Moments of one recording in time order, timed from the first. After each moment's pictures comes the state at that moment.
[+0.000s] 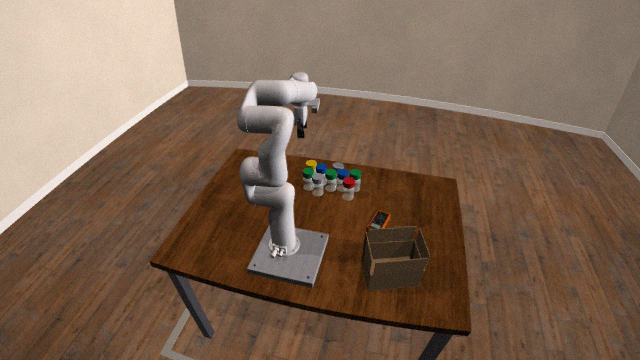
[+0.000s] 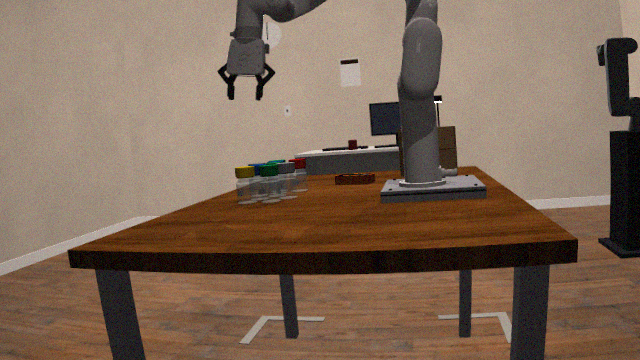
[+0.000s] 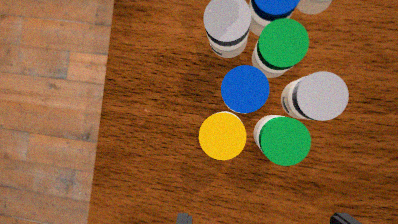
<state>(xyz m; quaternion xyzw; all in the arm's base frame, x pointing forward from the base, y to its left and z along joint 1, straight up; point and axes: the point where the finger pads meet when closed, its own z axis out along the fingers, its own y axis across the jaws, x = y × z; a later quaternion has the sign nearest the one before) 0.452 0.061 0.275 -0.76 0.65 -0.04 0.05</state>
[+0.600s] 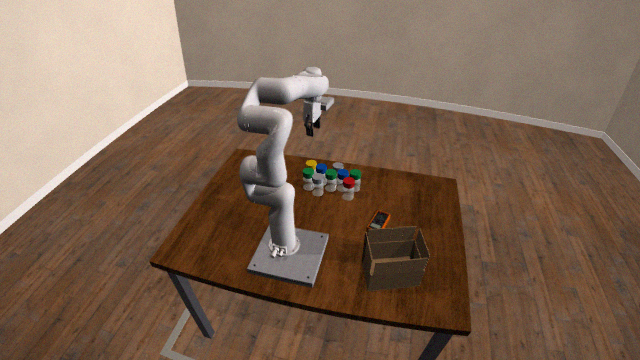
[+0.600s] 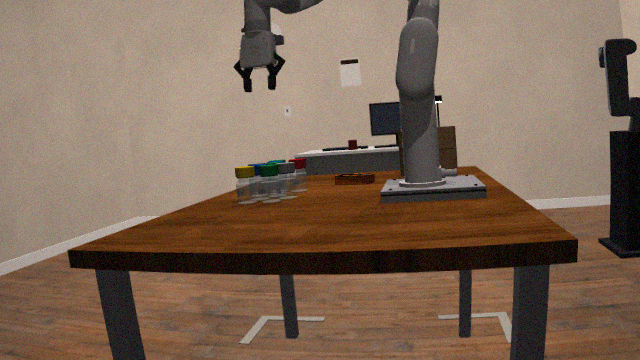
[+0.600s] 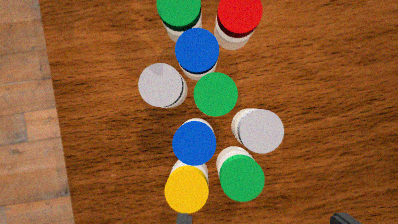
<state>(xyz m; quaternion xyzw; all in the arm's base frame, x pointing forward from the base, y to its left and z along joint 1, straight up) 0.430 0.000 0.301 -0.66 0.75 -0.01 0.01</state>
